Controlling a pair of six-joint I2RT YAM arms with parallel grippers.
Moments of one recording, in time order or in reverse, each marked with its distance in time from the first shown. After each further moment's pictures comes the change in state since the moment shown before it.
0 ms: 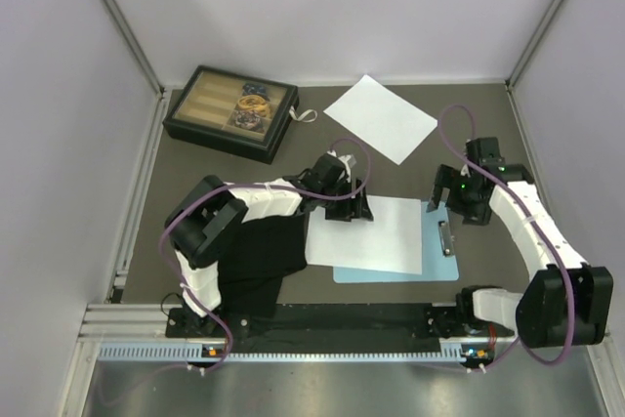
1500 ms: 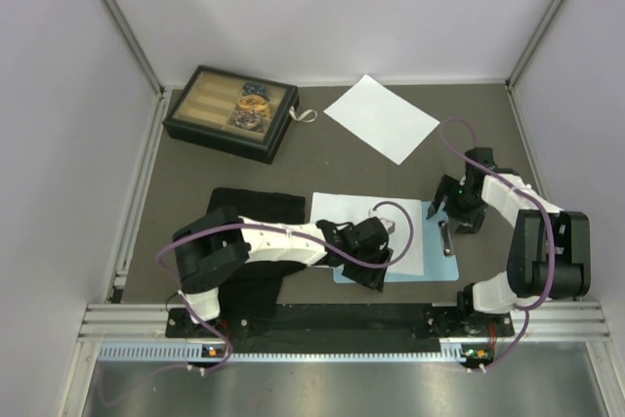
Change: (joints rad) left arm -0.440 -0.057 0.000 -0.282 -0.165 -0.006; right arm -0.132 0.268 -0.119 0.251 -0.052 0.049
